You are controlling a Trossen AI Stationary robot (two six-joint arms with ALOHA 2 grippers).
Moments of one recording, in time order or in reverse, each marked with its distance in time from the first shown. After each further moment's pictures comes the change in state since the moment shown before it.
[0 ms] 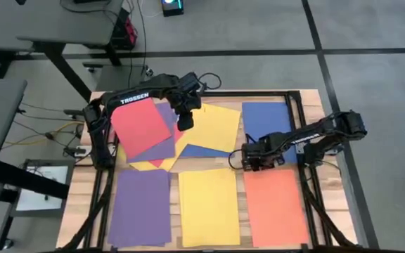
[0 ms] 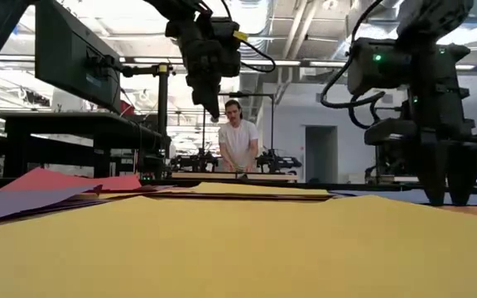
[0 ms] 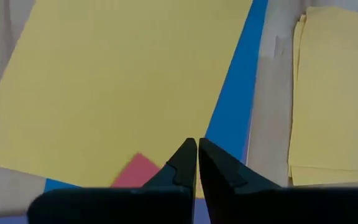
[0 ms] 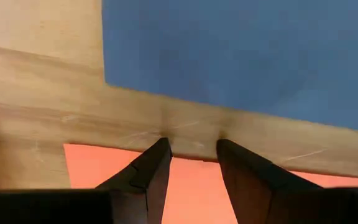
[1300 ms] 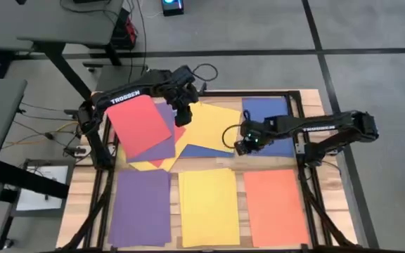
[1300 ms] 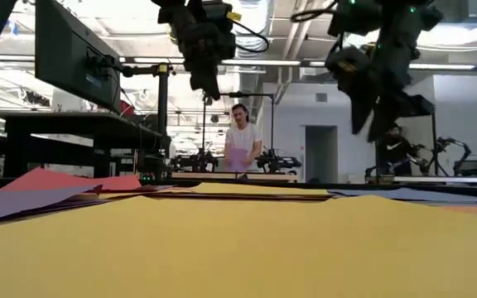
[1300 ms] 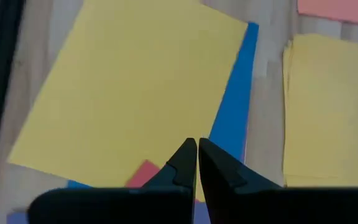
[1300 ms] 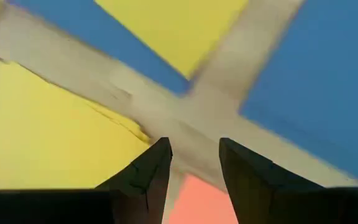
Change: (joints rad) left arm 0.017 -0.087 0.016 0.021 -0.007 -0.021; right arm -0.111 -0.173 0.218 -0.020 0.075 -0.326
